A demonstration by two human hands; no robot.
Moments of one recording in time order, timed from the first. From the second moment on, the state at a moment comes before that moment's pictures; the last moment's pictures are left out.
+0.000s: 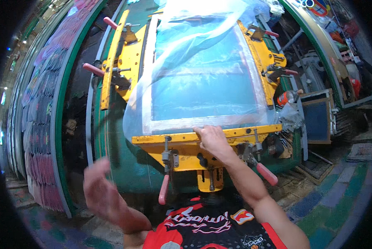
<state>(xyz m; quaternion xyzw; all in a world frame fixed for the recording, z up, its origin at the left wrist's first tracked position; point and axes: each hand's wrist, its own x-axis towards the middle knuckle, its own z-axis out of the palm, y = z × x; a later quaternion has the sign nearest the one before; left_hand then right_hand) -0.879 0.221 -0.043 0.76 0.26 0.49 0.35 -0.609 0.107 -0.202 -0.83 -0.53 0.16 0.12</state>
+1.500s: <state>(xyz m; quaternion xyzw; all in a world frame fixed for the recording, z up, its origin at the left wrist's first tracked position) -0.728 0.183 -0.245 0.91 0.23 0.25 0.26 -0.643 -0.108 -0.176 -0.71 -0.44 0.49 0.24</state>
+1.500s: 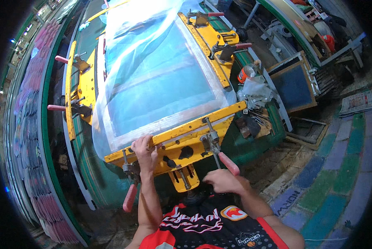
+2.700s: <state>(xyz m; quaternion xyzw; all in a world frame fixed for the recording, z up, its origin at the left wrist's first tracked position) -0.728 0.188 -0.261 0.90 0.25 0.23 0.27 -0.491 -0.100 -0.280 -0.67 0.19 -0.03 0.72</state>
